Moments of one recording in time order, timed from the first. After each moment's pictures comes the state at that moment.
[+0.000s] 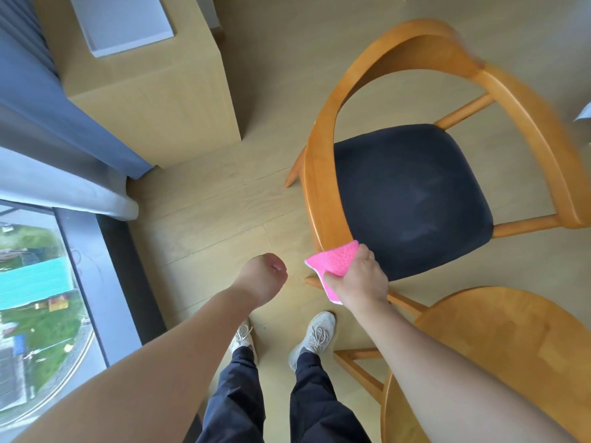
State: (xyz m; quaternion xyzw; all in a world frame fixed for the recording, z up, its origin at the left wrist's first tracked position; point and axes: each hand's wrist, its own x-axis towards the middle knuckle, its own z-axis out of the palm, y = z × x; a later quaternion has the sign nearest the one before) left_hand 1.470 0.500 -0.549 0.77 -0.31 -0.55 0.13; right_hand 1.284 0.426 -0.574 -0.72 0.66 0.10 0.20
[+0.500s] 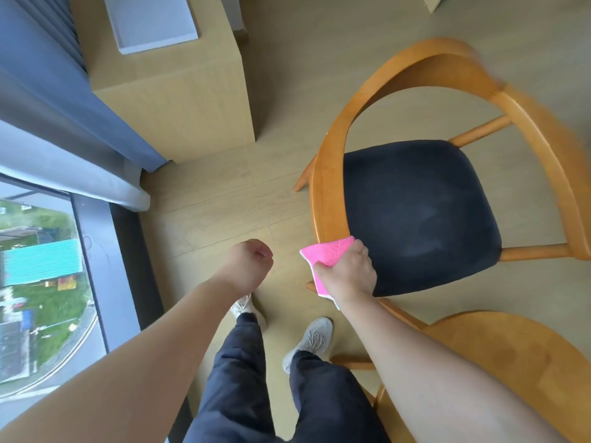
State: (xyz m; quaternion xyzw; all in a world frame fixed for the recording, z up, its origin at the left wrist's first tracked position) left_hand 1.495 0.488 -0.524 0.80 -0.25 -0.50 0.21; right_hand 1.319 0.404 -0.570 -0.69 0.68 0.10 0.23
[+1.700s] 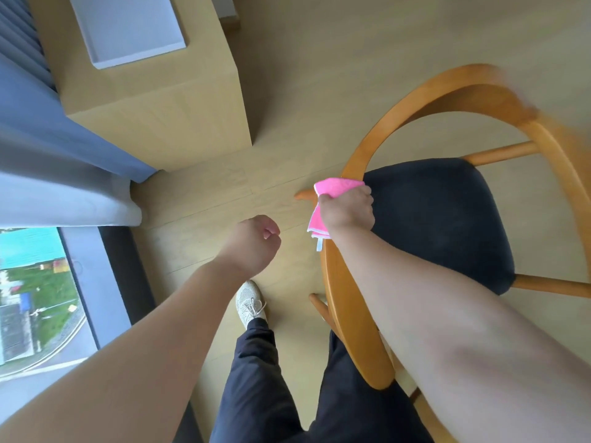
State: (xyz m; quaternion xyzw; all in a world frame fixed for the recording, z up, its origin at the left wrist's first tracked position) left_hand 1.584 0.370 -0.536 0.80 -0.31 -0.47 0.20; right_hand 1.465 0.234 -0.563 -0.58 0.76 0.05 0.30
